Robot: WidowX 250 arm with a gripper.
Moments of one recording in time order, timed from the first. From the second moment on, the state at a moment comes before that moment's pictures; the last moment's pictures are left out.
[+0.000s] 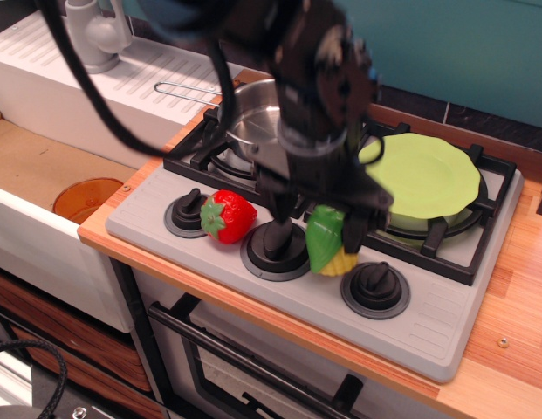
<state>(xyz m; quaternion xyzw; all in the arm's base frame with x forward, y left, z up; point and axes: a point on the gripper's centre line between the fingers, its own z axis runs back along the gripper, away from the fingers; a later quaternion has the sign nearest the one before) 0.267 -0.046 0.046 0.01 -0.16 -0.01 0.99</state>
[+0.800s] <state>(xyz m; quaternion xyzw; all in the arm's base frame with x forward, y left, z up) 0.263 -0.068 0.032 0.01 -0.15 0.02 0.99</state>
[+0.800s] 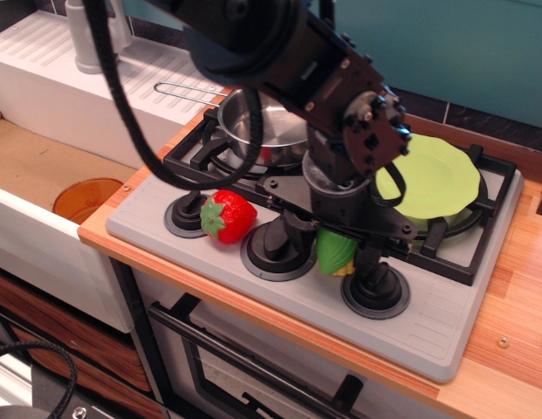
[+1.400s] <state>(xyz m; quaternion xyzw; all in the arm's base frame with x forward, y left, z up) 0.254 -0.063 0.053 0.02 -0.10 0.01 0.99</state>
